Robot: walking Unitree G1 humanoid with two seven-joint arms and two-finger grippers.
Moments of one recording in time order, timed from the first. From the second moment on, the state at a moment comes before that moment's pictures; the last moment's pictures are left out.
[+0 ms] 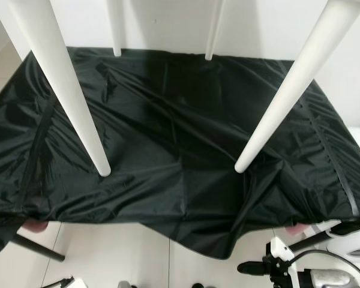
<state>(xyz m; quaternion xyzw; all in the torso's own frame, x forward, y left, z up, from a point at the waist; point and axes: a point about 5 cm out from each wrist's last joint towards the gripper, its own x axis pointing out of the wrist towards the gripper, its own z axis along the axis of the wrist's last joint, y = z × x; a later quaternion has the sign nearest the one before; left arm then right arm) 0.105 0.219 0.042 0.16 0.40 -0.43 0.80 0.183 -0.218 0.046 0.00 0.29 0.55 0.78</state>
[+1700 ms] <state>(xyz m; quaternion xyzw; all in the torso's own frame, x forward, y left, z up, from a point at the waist) 0.169 0.185 -0.089 0.10 0.48 -0.09 0.87 0.174 -0.197 -0.084 -0.01 0.44 0.05 0.90</state>
